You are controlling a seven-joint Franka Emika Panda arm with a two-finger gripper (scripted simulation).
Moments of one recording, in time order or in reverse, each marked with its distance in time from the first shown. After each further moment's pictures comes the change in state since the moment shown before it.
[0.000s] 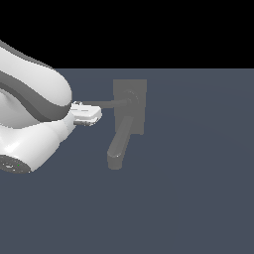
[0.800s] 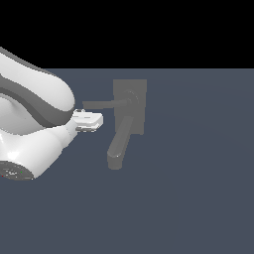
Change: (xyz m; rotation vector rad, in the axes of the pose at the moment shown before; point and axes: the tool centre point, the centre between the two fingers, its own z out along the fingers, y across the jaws) arm 0.026 -0.004 -0.007 -0.012 0.060 -0.021
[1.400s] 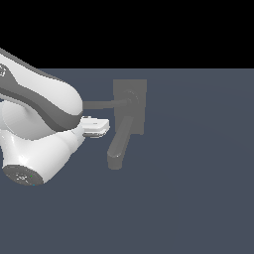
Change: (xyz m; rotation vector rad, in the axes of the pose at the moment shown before) arm 0.026 -0.023 0.000 0.020 0.059 -0.047
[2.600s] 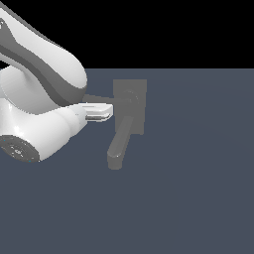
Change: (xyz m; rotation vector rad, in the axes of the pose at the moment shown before) arm -0.051 -0.019 0.009 0.050 0.003 0.008
